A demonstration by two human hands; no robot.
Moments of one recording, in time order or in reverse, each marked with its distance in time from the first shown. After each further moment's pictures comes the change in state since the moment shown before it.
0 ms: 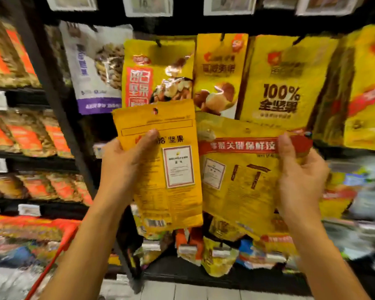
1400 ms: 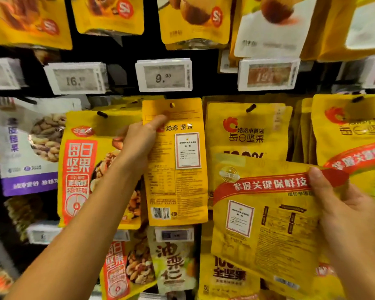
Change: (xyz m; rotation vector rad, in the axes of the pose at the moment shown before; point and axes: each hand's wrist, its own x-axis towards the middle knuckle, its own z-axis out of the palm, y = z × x) left_hand 0.164 0.020 0.169 0.105 -0.009 -0.191; right_hand 0.134 -0.002 -0.071 -0.065 0.109 0.063
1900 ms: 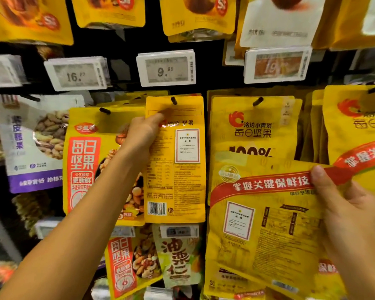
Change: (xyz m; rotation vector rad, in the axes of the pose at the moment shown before) left_hand 0.015 -0.004 -0.003 0.051 -0.021 0.005; right_hand -0.001 0.007 0.005 0.120 -0.065 0.068
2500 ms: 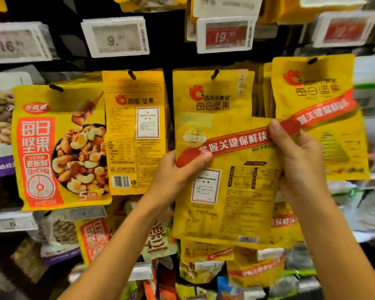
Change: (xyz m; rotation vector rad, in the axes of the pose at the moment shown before) left_hand -0.119 -0.067 0.051 -0.045 -0.546 0.130; right_hand 0.008 -0.013 -0.006 0.114 -0.105 -0.005
